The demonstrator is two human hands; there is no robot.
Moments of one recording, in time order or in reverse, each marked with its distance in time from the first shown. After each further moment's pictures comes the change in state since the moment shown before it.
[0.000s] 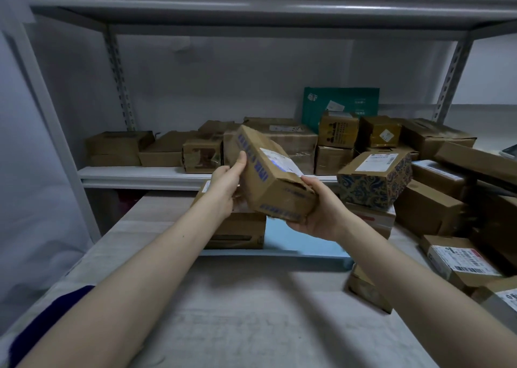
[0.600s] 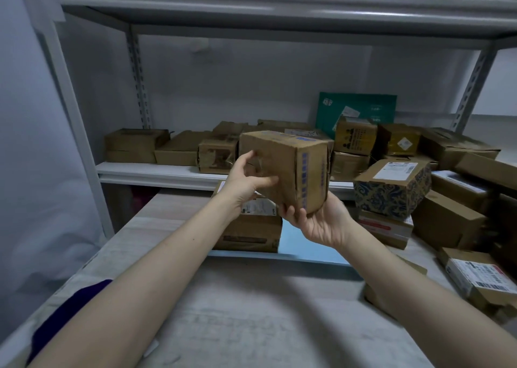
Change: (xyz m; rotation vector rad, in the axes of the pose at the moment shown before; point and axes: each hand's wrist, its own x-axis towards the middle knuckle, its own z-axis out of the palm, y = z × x) left_hand 0.002 -0.001 -0.018 0.124 -0.114 0.234; right_hand 0.014 0.007 0.019 0.376 -0.508 0.290
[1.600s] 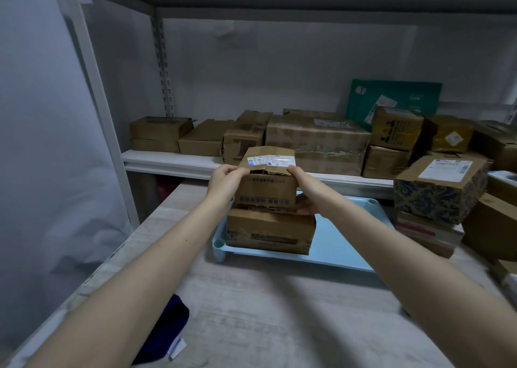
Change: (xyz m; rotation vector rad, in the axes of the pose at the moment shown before) left_hand 0.022 -0.019 -0.078 0.178 0.315 -0.083; right_hand 0.101 -0.004 0.042 -1.097 0.779 -0.164
